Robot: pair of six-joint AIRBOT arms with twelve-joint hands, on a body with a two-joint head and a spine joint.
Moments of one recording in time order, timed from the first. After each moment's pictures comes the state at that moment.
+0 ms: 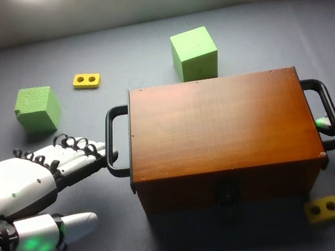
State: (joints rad) left arm 1.00 -0.95 1.13 0.23 -0.89 0.44; right arm -1.09 -0.87 0.86 0.31 0.87 -1.03
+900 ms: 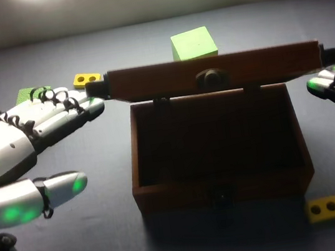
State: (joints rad) left arm 0.95 -0.87 1.10 0.15 -1.05 0.54; right arm -1.08 -0.81 0.82 0.27 1.07 -1.03
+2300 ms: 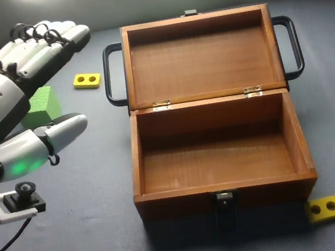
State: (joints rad) left arm 0.90 -0.94 1.15 0.00 -1.24 0.60; right arm -1.03 -0.77 0.82 0.34 1.32 -1.04
